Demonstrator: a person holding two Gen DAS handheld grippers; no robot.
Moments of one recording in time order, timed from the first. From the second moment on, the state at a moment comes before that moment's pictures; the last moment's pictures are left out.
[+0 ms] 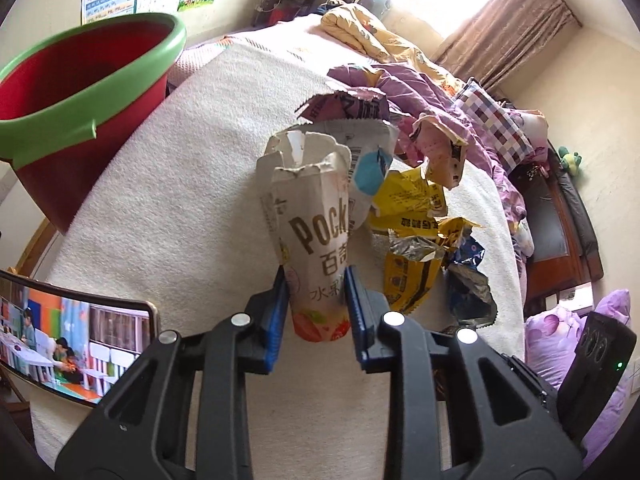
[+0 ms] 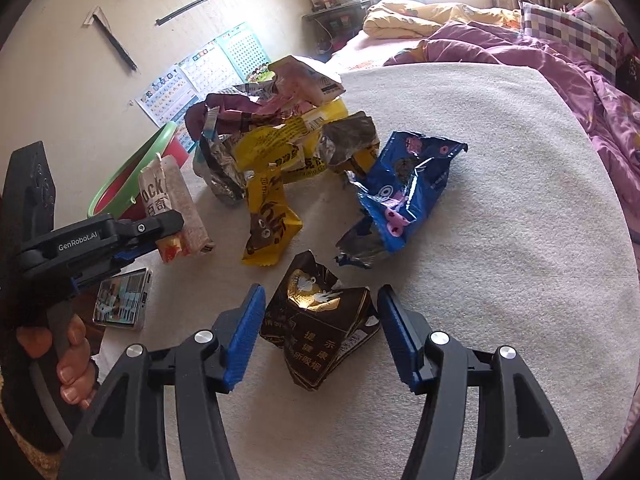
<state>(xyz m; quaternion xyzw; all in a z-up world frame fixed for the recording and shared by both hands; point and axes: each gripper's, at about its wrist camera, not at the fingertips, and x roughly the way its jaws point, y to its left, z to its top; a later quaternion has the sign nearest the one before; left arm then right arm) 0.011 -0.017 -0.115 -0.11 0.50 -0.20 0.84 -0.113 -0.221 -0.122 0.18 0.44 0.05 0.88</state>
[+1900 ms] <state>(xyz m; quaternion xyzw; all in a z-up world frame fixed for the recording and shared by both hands) 0.050 0.089 -0.045 -0.05 0.40 -0.23 0.89 -0.055 -0.117 -0.043 0.15 0.36 0.04 0.92</state>
